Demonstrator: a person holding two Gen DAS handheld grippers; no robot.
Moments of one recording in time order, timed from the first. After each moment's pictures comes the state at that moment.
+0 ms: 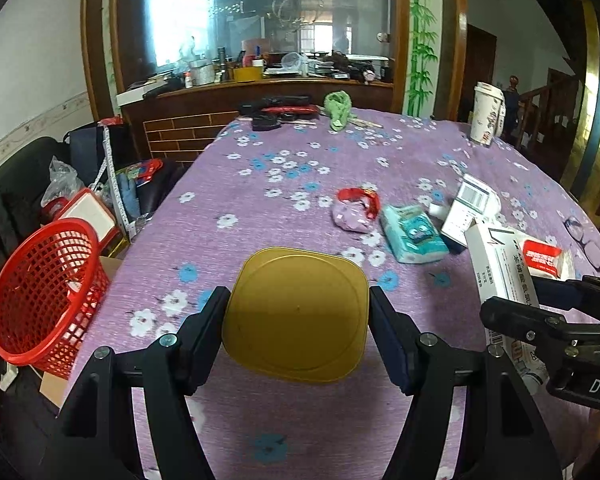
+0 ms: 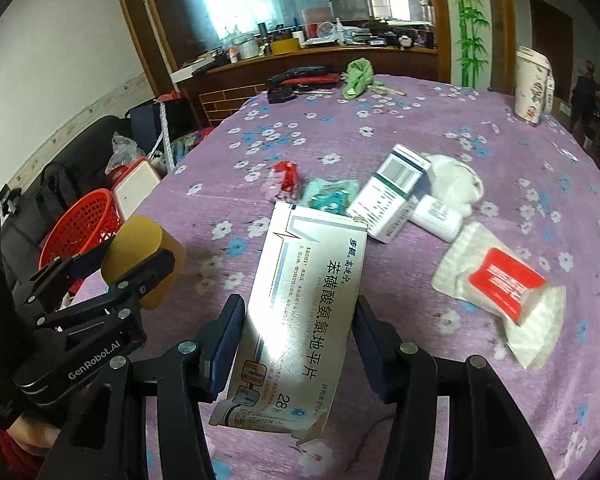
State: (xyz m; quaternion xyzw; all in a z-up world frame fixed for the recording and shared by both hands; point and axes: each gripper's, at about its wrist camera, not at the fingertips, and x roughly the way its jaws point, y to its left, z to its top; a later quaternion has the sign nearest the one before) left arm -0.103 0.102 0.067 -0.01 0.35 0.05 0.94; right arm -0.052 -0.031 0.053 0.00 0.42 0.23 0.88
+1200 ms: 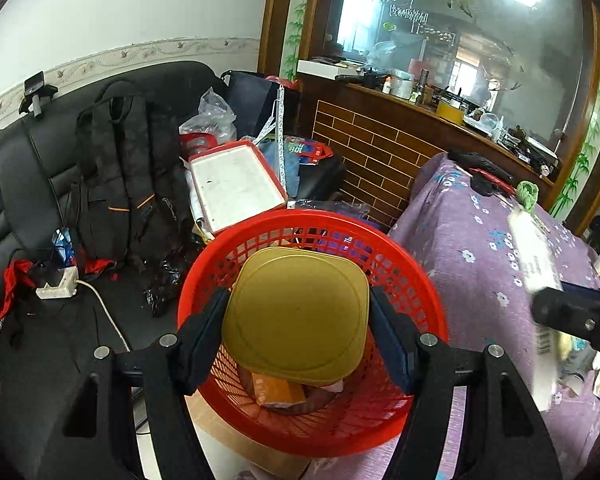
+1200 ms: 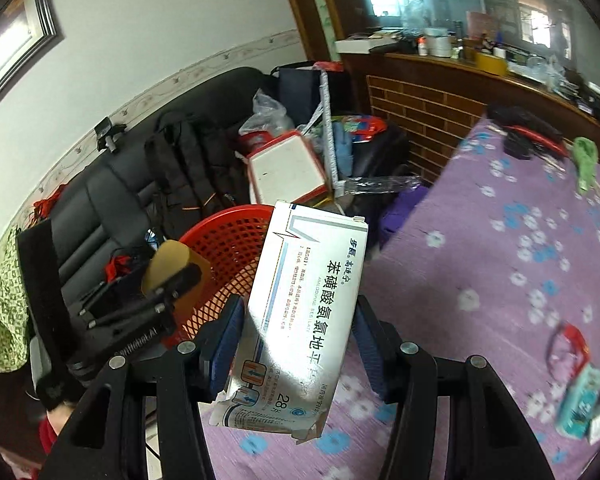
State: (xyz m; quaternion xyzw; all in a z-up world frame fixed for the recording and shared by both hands) left arm -0.154 0.387 0.083 -0.16 0.32 0.26 0.90; right arm -0.016 0.263 0.098 -0.07 0.42 0.44 0.79
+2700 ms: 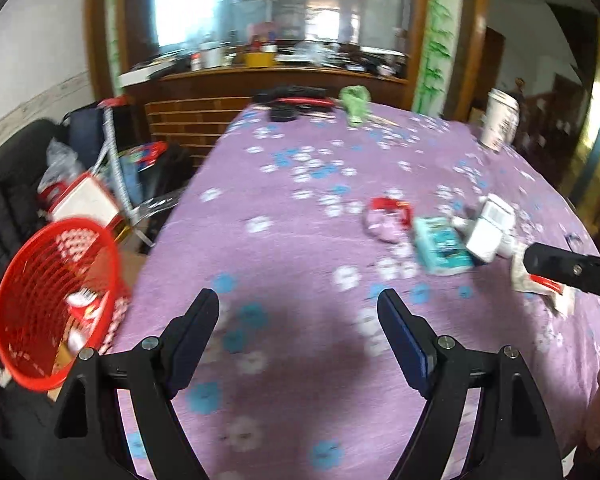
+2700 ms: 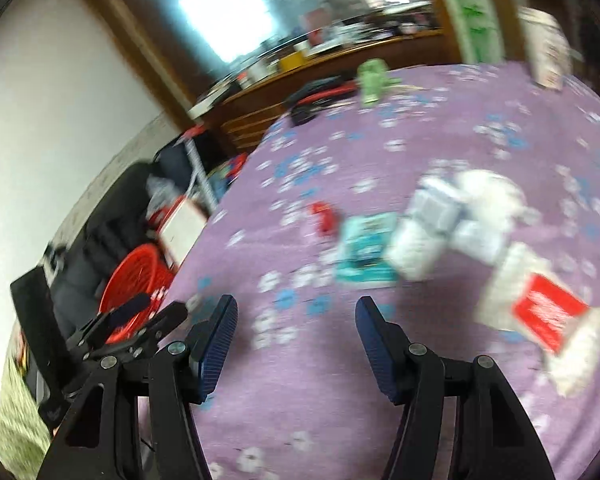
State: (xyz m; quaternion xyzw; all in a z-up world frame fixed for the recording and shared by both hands) left arm -0.082 0.136 0.085 -0.03 0.38 0.03 0.92; right arm -0.013 -0.067 0.070 0.15 0.42 0.25 0.86
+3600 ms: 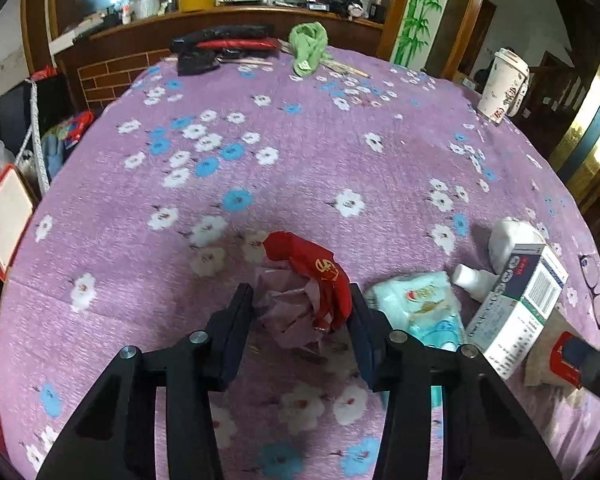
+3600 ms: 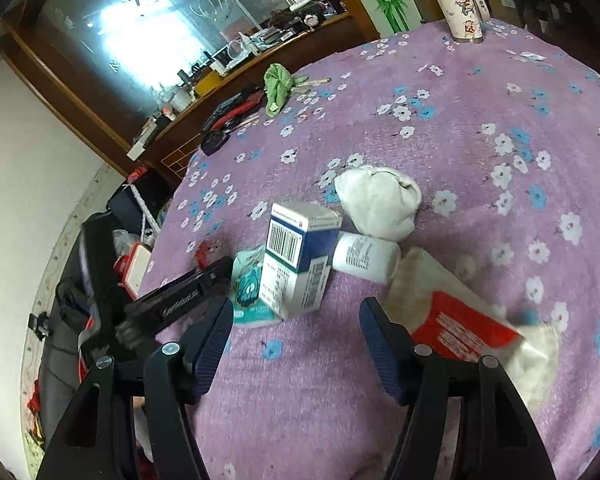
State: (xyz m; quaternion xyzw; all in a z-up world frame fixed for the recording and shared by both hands) left arm 0.075 0.086 0.023 -0.06 0.46 -0.02 0.89; right arm 0.042 -0.113 0.040 0.21 0.45 0.17 0.85
